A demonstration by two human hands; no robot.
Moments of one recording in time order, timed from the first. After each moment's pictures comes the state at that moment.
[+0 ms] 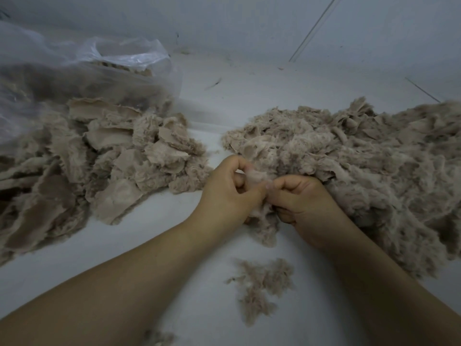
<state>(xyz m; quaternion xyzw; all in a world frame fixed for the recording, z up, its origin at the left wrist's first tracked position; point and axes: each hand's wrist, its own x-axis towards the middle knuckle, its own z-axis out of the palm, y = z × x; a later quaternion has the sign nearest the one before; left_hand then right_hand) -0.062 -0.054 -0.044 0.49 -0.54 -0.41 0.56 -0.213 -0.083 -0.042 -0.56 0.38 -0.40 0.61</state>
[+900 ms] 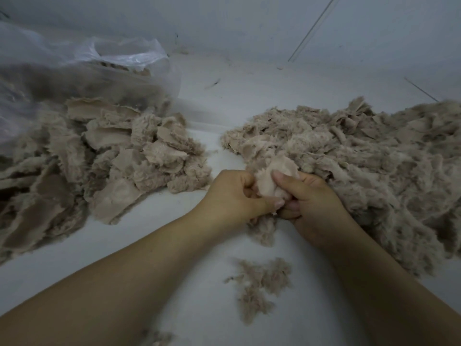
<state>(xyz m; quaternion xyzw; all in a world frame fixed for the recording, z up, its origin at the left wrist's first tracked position) -0.061 -0.056 -0.042 0.50 -0.57 -0.48 0.45 -0.215 -0.081 -0.033 -0.46 0.35 -0.43 0.69</state>
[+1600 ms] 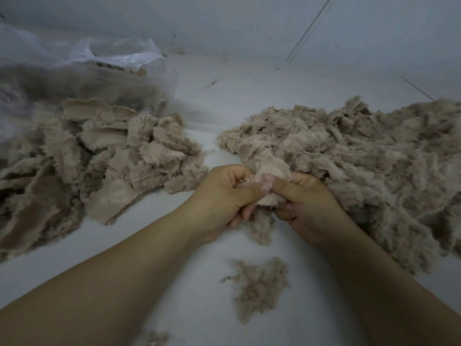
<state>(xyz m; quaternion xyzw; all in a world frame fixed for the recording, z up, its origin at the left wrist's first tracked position) -0.057 -0.053 -0.036 0.44 -0.51 -0.57 0.48 -0.217 -0.084 -0.035 -0.51 0.35 -0.41 0.67</state>
